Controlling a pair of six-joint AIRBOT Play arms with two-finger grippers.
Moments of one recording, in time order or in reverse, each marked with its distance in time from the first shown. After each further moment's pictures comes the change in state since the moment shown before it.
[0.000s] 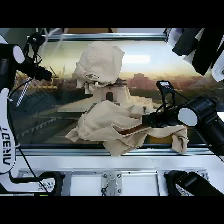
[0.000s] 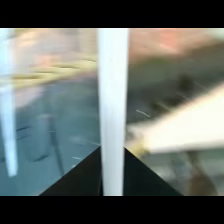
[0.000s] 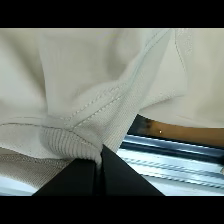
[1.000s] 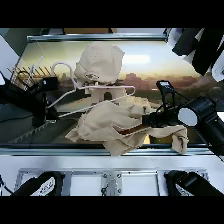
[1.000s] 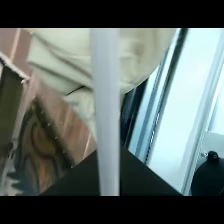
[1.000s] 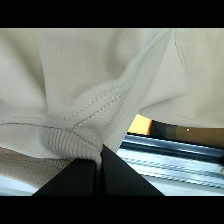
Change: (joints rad) left arm 0.108 0.358 -0.455 -0.546 -0.453 0.878; right arm 0.000 0.000 0.000 0.000 0.000 0.000
